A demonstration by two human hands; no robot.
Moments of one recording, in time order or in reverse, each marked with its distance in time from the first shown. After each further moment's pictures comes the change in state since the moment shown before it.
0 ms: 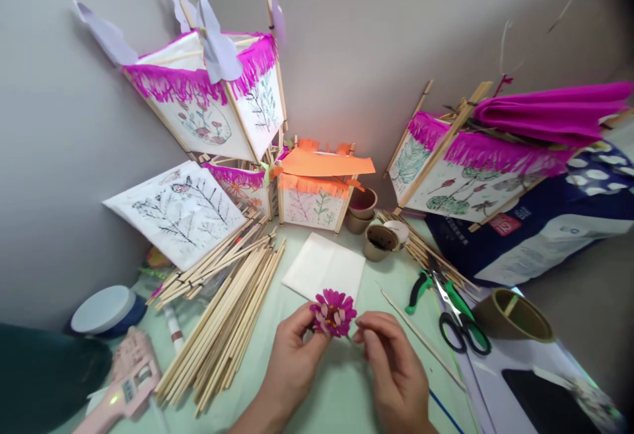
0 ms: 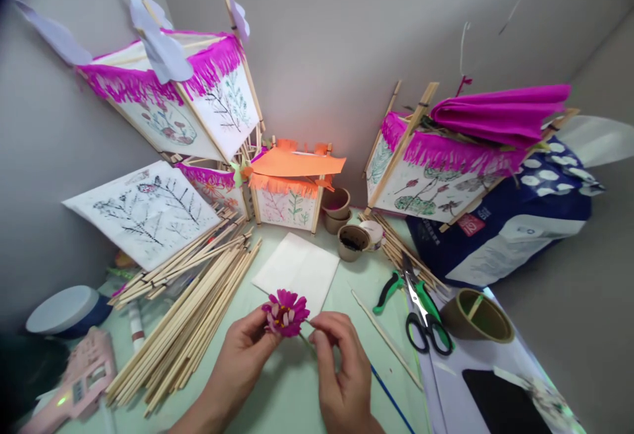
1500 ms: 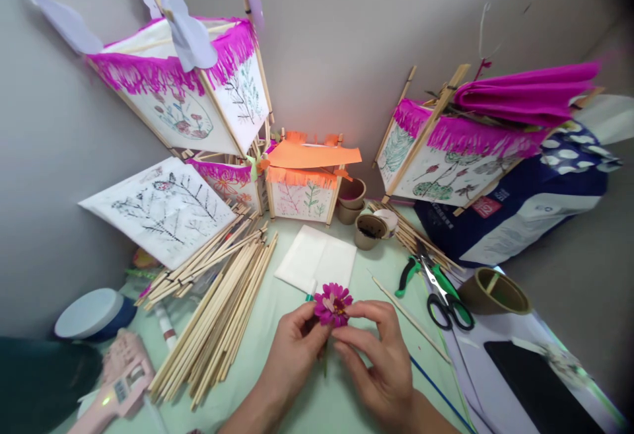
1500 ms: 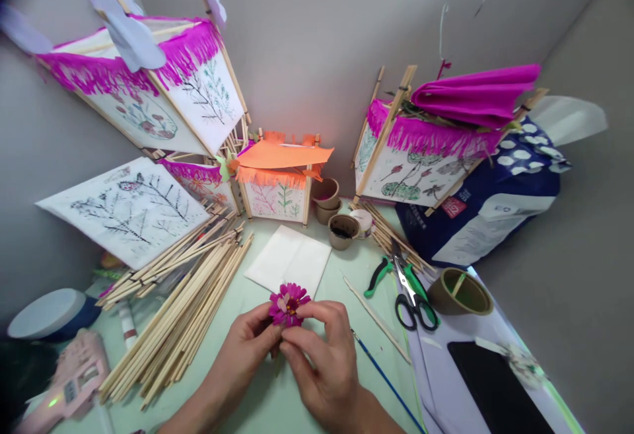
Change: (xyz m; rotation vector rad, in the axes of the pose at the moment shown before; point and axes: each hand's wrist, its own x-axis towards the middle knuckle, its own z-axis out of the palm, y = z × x) left_hand -0.003 -0.005 0.007 -0.081 -0.098 -0.232; right_hand 0.010 -0.013 -0.009 -0.298 -0.150 -0.407
